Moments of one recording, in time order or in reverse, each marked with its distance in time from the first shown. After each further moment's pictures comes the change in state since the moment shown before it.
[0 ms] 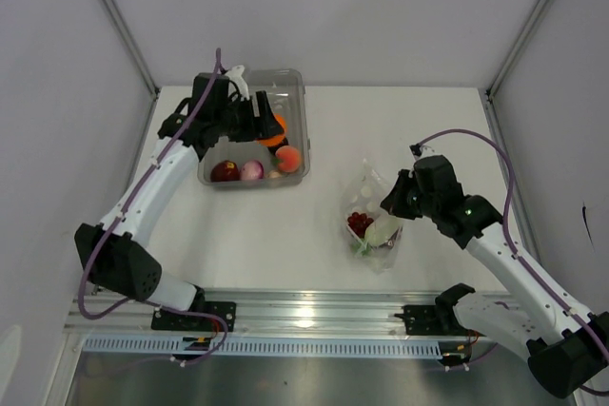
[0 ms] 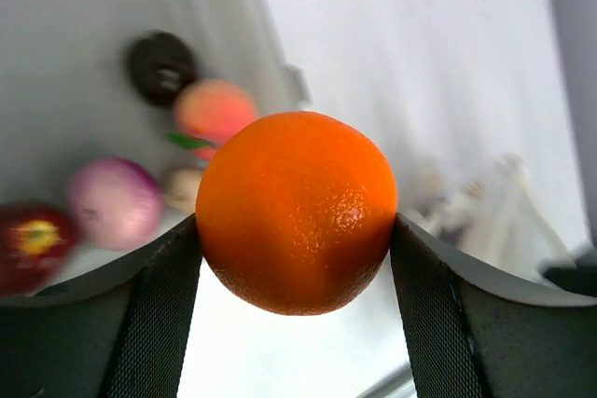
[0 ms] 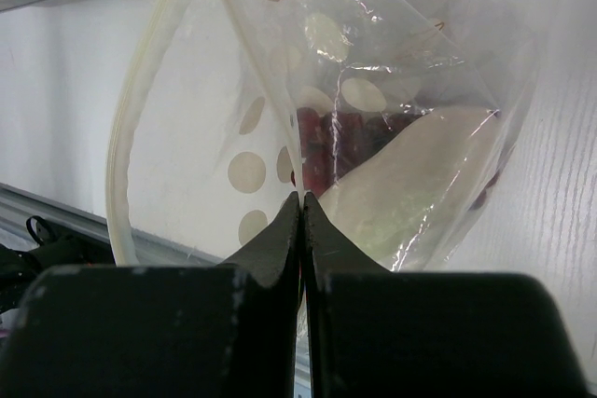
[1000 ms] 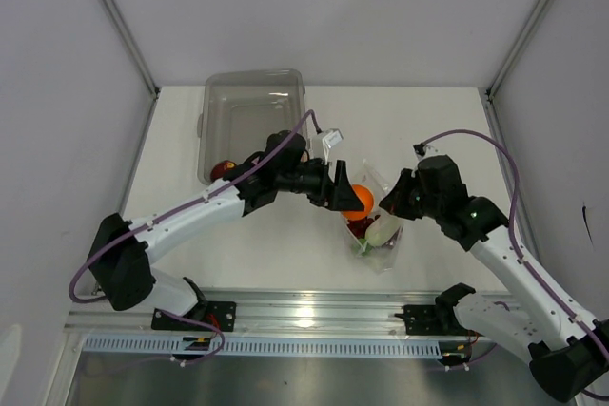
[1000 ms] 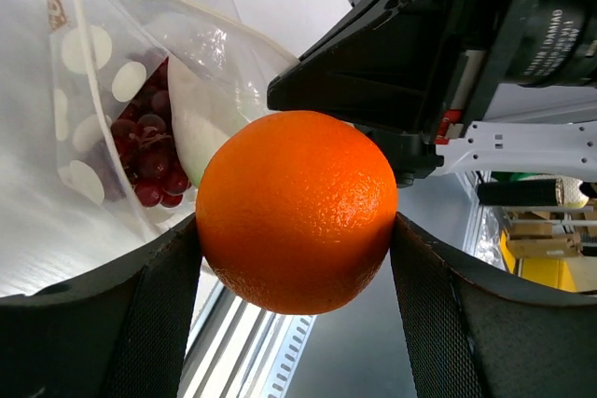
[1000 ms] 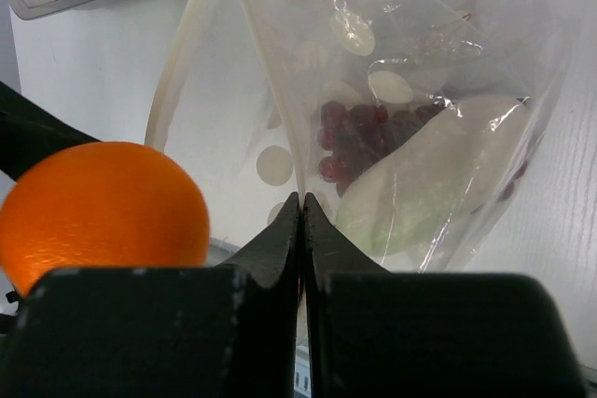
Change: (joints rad) left arm -0.513 -0.077 -0.375 0.475 0.336 -0.264; right arm 0.003 -0.027 0.019 -0.016 -0.034 0.049
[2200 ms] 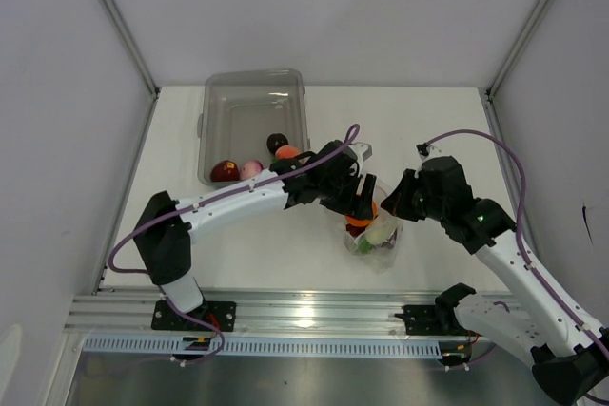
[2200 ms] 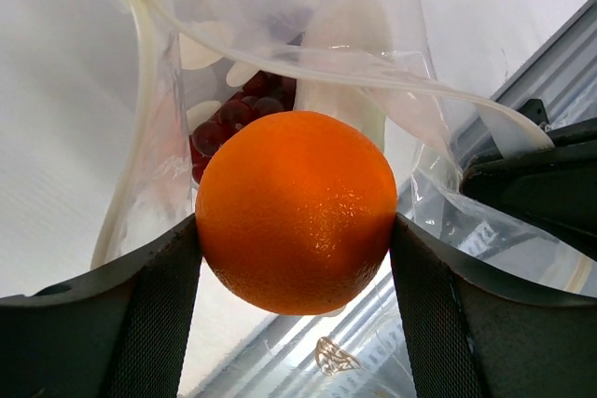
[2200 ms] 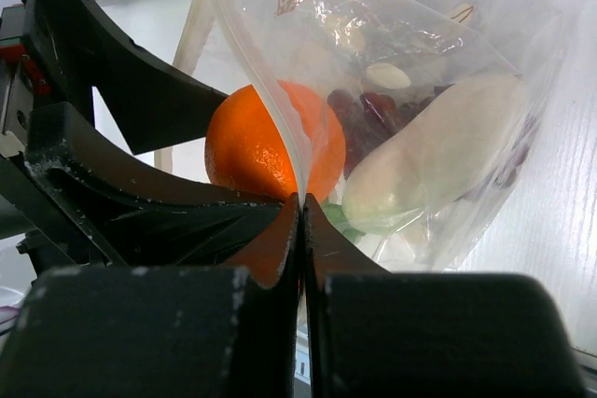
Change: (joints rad) left arm -0.166 0.280 0.299 -0.376 -0.420 0.095; right arm 0.013 -0.031 0.032 -0.052 0.008 0.011
